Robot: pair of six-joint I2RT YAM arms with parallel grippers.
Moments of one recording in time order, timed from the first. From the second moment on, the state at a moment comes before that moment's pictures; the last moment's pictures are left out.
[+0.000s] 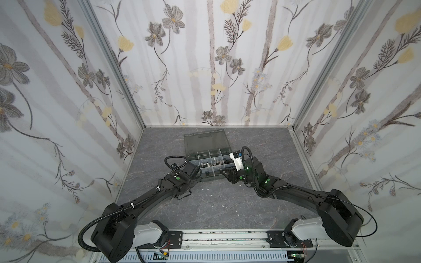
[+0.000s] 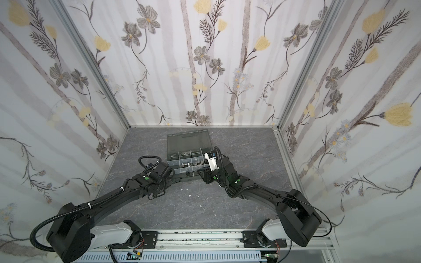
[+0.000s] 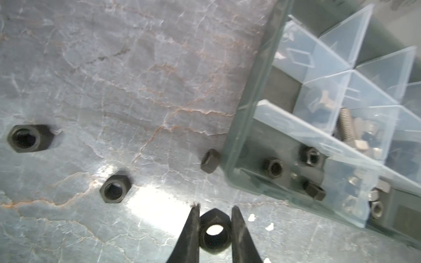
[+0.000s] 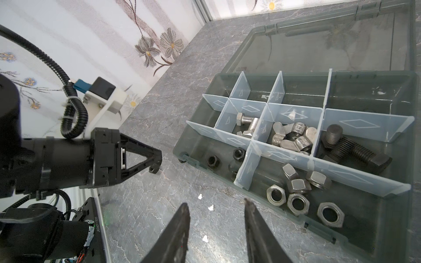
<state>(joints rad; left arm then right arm) -0.62 1.26 0.77 -0.65 -0.28 -1.16 0.74 1.38 0.70 0.25 -0.26 0.43</state>
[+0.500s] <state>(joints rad) -0.59 1.54 0.97 -0.61 -0.26 -1.05 0.74 1.36 0.69 0.24 -0.25 0.43</state>
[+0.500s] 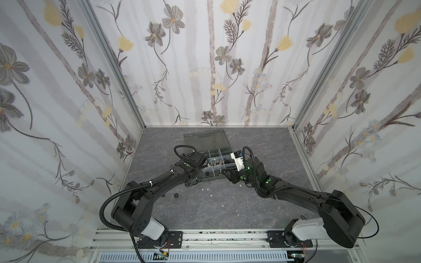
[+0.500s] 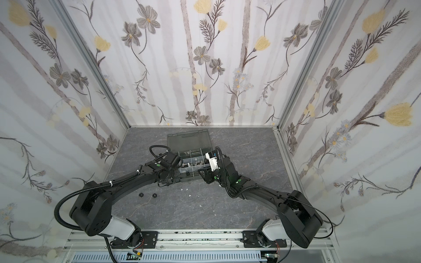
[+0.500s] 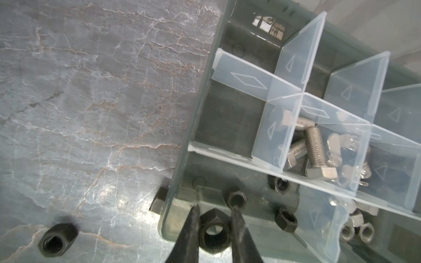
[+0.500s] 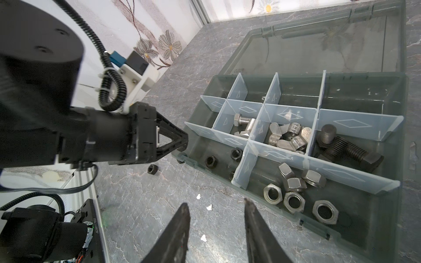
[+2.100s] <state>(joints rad) -0.46 0.64 0.99 -0.68 -0.29 -0.63 1.18 2.20 1.46 0.08 -0.26 0.30</state>
